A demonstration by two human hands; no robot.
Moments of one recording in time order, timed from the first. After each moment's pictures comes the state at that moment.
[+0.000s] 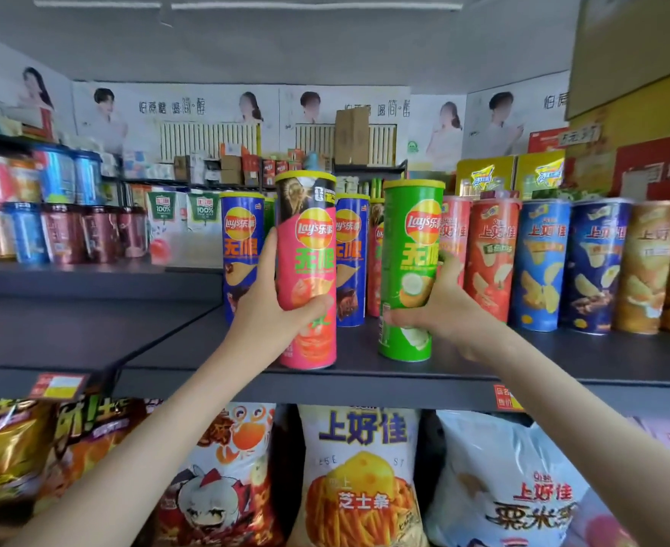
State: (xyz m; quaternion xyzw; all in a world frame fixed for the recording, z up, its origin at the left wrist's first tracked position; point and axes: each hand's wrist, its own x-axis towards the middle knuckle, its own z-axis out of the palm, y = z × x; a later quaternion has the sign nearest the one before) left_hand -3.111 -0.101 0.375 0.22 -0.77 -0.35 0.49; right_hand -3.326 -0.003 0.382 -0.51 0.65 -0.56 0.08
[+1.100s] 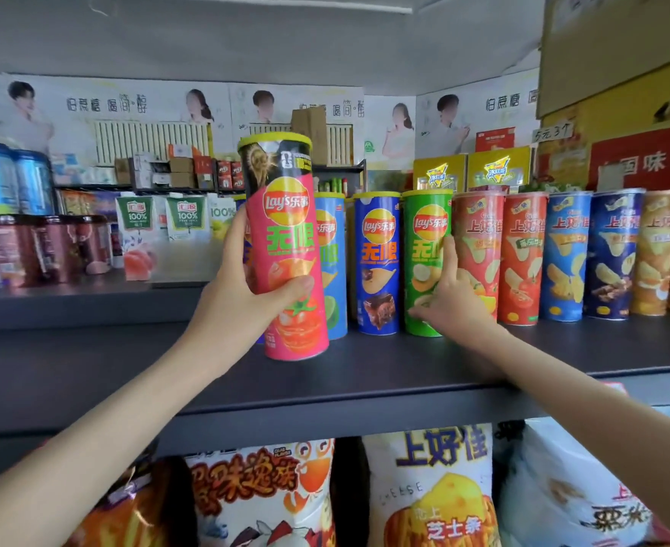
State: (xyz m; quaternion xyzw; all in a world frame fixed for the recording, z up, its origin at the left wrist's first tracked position) left_hand -3.051 -0.189 0.399 0.11 -0.76 -0.41 0.49; right_hand -3.310 -0.077 0.372 -0.42 0.79 -0.40 -0.16
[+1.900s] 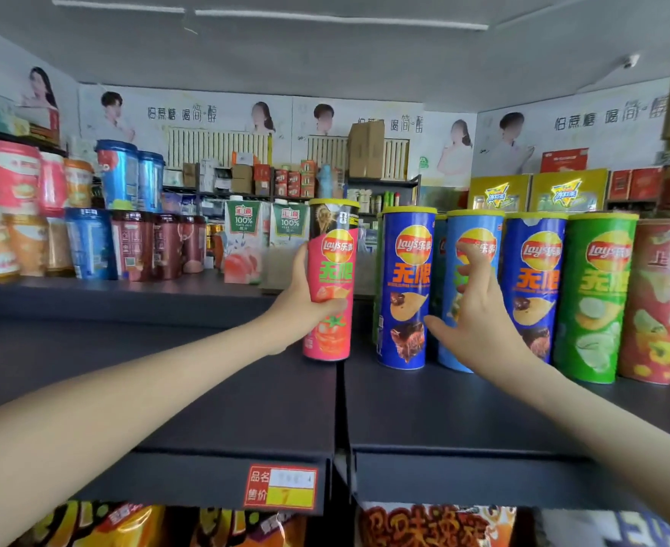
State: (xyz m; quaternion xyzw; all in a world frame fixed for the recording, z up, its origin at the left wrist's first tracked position) left_hand -3.013 -0.367 0.392 0.16 -0.79 -0.44 0.40; right_hand -3.177 -0.195 0.383 -0.55 0.65 -0.46 -0.25
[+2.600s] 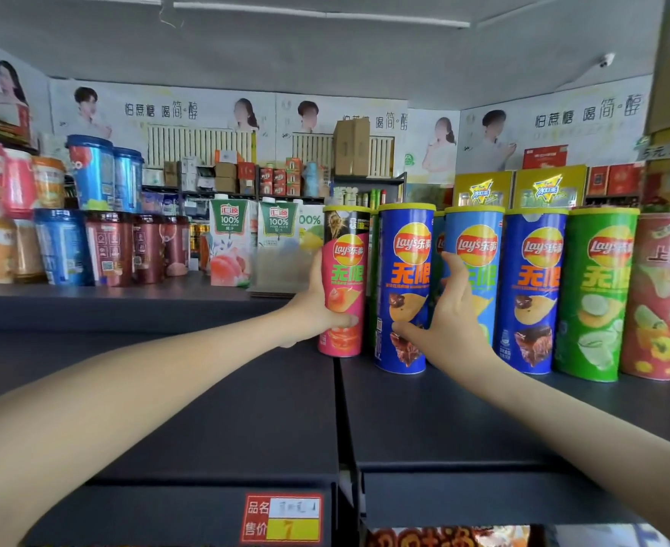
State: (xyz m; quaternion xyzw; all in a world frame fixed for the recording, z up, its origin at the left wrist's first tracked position) left_hand -3.054 -0.402 0.388 0.17 -0.84 -0.41 0.31; right_hand -3.169 -0.232 0.370 -0.51 0.65 -0.52 -0.21
